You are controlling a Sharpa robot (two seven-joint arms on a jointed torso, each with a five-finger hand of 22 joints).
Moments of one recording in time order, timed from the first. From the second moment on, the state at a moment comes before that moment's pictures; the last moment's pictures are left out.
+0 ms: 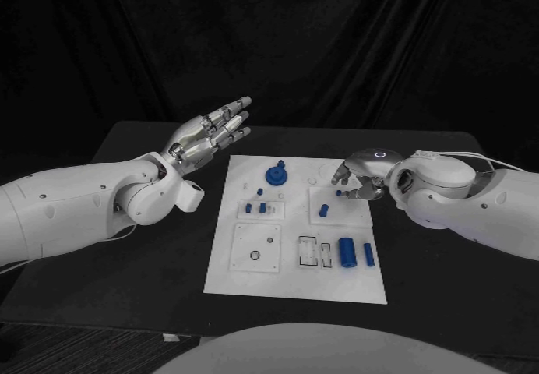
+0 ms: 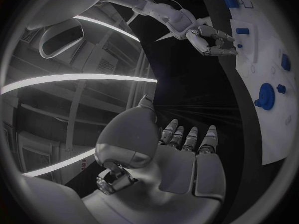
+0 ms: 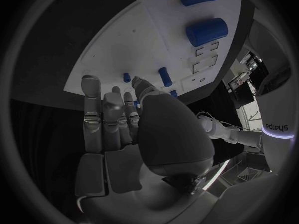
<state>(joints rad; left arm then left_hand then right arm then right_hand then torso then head) 1.26 -0.94 -0.22 1.50 -0.25 -0.02 0.67 1.21 0.19 -0.23 0.29 0.26 0.18 0.01 0.02 0.02 0.01 -0.01 0.01 0.00 0.00 0.11 0.00 0.00 0.16 0.00 0.28 0.01 0.04 1.31 -0.79 -0.25 1.49 -1.66 -0.16 -0.15 1.47 -0.08 0.21 0.20 0.26 0.86 0.07 0.08 0.07 0.93 0.10 0.21 0.18 1.38 0.00 1.06 1.06 0.14 1.28 0.10 0.57 1.31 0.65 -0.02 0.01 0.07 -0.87</state>
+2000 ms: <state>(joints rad) 1.25 -0.92 -0.22 1.48 -0.25 0.01 0.65 1.37 0.20 -0.22 0.18 0.49 0.25 0.06 0.03 0.03 0.03 0.05 0.03 0.01 0.02 0.18 0.01 0.01 0.16 0.07 0.30 0.04 0.16 1.27 -0.73 -0.25 1.41 -1.65 -0.19 -0.13 1.54 -0.08 0.31 0.13 0.25 1.07 0.14 0.13 0.10 1.16 0.08 0.18 0.10 1.39 0.00 1.07 1.06 0.14 1.30 0.10 0.60 1.31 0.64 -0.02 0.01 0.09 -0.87</state>
